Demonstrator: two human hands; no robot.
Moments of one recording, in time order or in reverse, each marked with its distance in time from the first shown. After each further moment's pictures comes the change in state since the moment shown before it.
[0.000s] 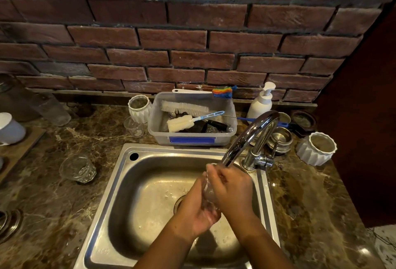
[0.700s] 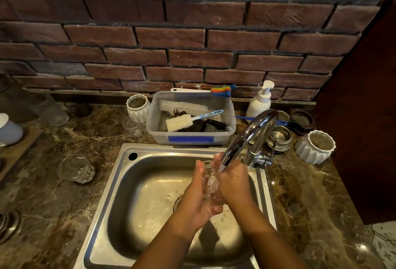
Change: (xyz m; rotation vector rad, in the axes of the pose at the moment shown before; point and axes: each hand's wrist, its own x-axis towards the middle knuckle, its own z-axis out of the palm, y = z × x) left_hand 0.011 0.005 0.008 0.083 -0.098 0.166; right_hand 0.020 -0.002 -0.002 0.363 -0.204 0.509
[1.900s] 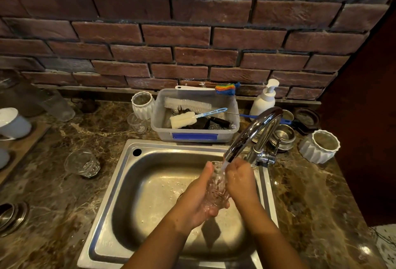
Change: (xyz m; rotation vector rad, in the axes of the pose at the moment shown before) left_hand -0.019 0.007 -0.001 0.144 -0.018 -0.046; right_hand 0.003 0.023 -0.003 -0.013 0.060 -0.021
